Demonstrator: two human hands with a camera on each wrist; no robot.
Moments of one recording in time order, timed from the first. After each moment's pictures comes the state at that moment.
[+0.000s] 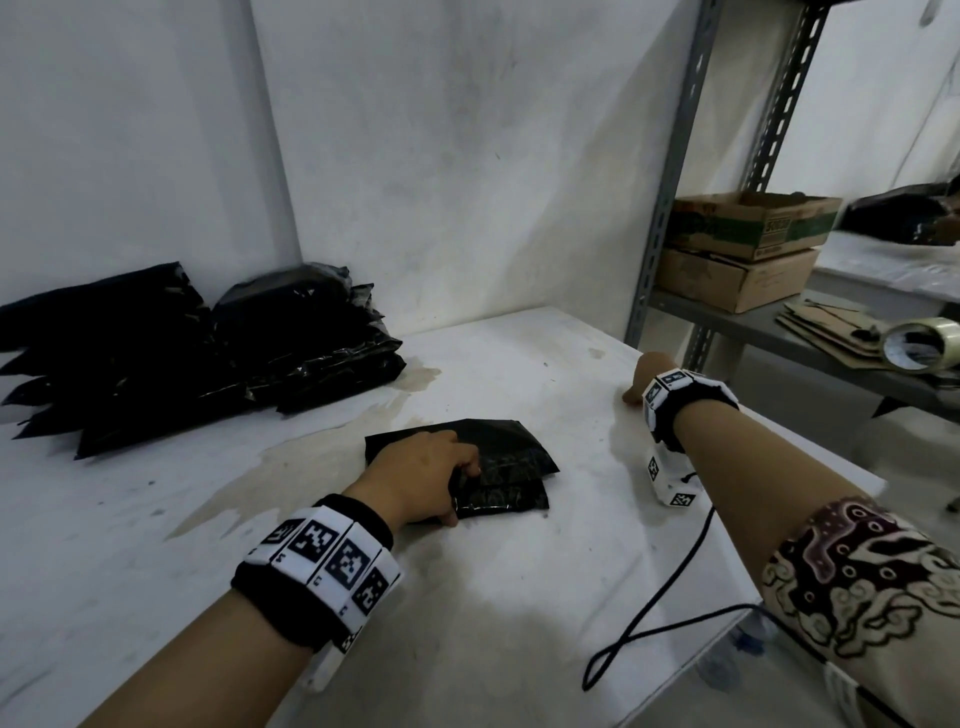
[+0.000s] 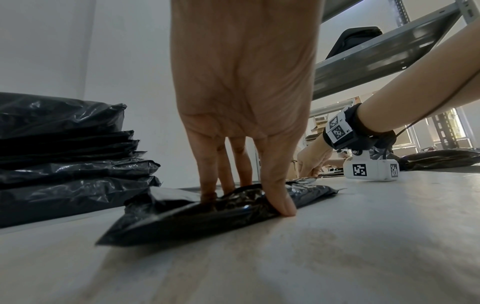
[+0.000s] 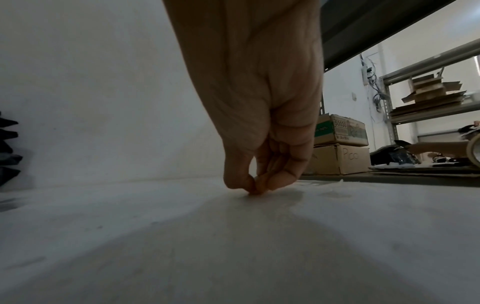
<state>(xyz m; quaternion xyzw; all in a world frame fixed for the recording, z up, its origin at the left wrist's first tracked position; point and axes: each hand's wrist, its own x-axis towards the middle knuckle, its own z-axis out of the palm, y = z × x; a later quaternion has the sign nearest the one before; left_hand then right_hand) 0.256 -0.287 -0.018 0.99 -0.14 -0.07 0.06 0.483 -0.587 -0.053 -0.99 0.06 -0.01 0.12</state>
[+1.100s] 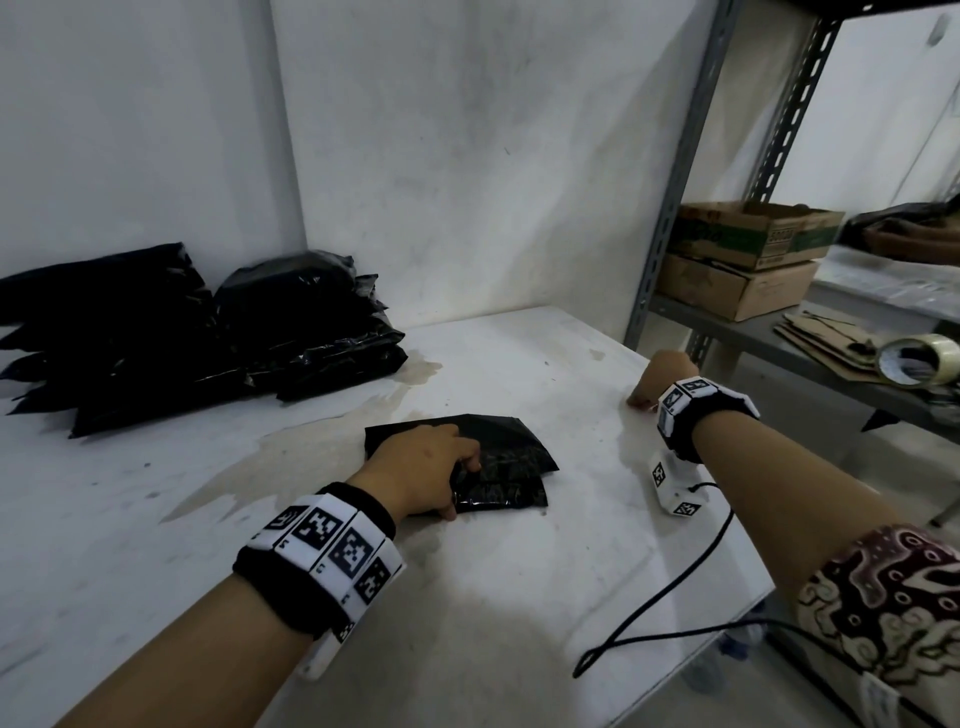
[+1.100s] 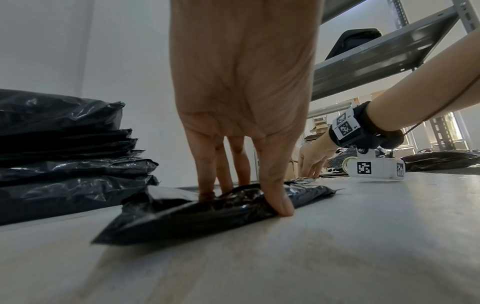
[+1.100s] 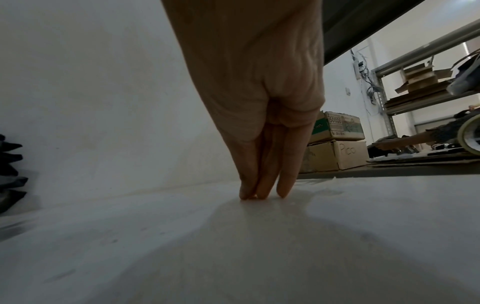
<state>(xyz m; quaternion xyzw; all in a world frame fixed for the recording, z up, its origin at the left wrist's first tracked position) 0.254 -0.288 -0.016 0.99 -0.14 -0.07 0.06 0.440 -0.575 -0.017 -0.98 0.13 -0.03 0.15</state>
